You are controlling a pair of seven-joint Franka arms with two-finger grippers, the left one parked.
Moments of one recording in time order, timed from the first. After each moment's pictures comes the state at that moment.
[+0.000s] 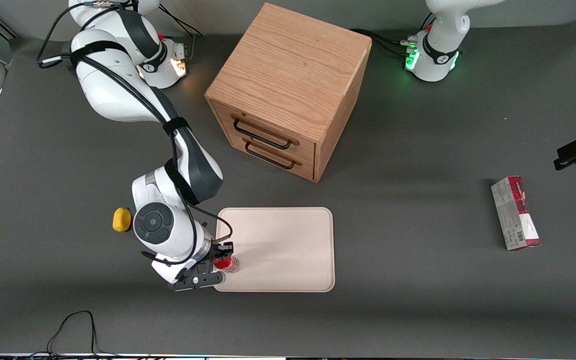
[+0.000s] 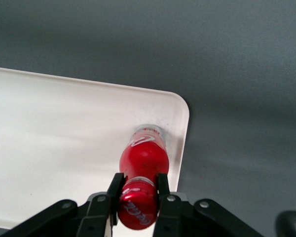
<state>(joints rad) 0.32 0.97 0.12 -0.87 -0.10 1.90 0.30</state>
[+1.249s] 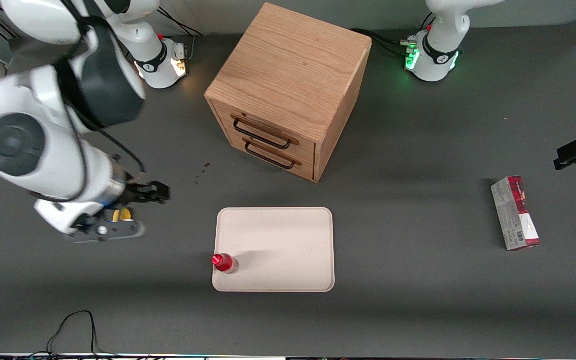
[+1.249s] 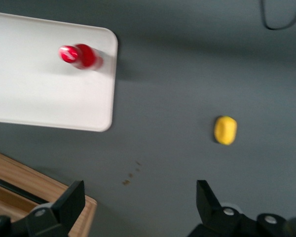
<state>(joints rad) 0.24 0.57 0.08 -0.89 -0.11 1.33 0.20</state>
